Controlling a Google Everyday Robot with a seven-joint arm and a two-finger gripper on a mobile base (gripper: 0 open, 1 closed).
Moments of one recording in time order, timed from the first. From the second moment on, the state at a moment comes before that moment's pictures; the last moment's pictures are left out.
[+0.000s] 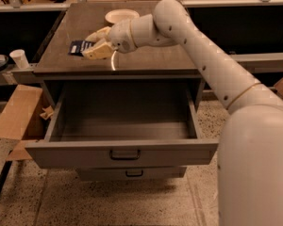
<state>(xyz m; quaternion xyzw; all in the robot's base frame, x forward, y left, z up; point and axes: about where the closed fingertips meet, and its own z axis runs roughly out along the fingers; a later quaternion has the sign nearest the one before) 0.718 0.143 0.893 -0.59 0.55 0.35 0.48</state>
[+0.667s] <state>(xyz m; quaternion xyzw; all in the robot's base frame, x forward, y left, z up) 0.631 0.115 0.811 -0.57 0.60 0.36 0.43</state>
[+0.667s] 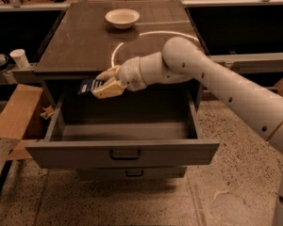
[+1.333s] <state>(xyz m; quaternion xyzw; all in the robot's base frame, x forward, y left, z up) 0.596 0.125 0.746 -0.56 0.64 0.38 0.37</state>
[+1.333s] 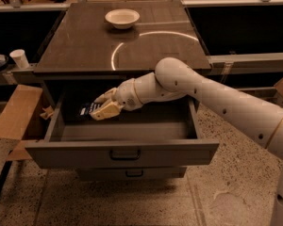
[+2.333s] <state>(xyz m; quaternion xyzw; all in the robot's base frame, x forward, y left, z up) 0.633 0.088 0.674 -0.51 0.73 0.33 0.31</state>
